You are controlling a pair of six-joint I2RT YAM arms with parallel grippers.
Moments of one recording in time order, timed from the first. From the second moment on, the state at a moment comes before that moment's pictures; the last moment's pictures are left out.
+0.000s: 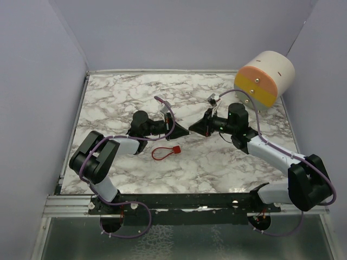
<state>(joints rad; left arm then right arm) -0.50 1.66 0.65 1.06 0.94 -0.63 0.47 1.32 0.72 0.35 -0.67 0.31</state>
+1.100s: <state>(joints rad) -0.46 1.40 0.45 0.93 0.56 -0.52 0.47 1.20 0.65 0.31 -0.47 0.31</state>
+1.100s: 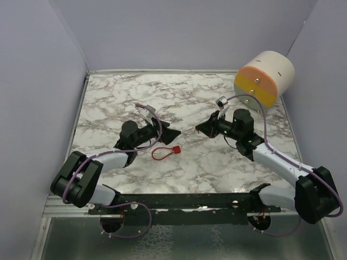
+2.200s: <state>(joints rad) -0.64 1.34 0.38 0.68 0.24 -0.27 0.47 1.20 0.50 0.40 -0.37 0.47</state>
